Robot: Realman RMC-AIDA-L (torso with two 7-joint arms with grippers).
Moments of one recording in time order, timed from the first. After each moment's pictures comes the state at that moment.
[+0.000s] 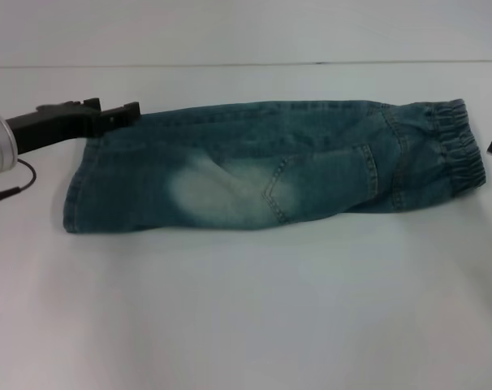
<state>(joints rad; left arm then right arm) -0.54 -2.17 0.68 0.88 2.07 1.09 -1.87 0.34 2.02 -0.44 -0.54 -1.78 -1.27 1.55</state>
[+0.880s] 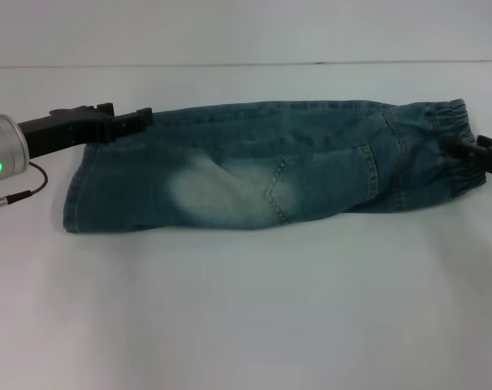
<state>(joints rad) -0.54 -2.16 0.71 0.85 2.04 1.09 -1.86 0.47 2.04 -0.53 -0.53 -1.88 -1.08 1.60</state>
